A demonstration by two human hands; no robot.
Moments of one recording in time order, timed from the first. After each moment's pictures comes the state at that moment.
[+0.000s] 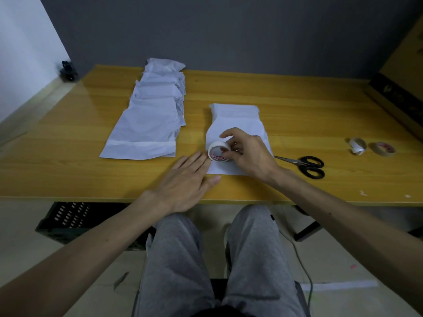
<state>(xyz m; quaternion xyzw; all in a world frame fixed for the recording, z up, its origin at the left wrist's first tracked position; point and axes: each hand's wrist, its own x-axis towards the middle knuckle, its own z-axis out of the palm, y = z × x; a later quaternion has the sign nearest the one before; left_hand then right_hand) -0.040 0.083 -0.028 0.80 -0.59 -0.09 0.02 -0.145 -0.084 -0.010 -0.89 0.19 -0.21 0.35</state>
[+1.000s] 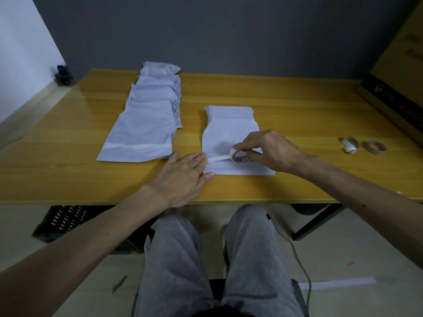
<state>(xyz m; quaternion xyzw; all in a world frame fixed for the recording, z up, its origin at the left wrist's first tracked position) -0.033 0.076 -0.024 0.79 -0.61 -0.03 -0.04 -0.185 -0.128 0.013 -0.98 0.09 -0.11 0.14</state>
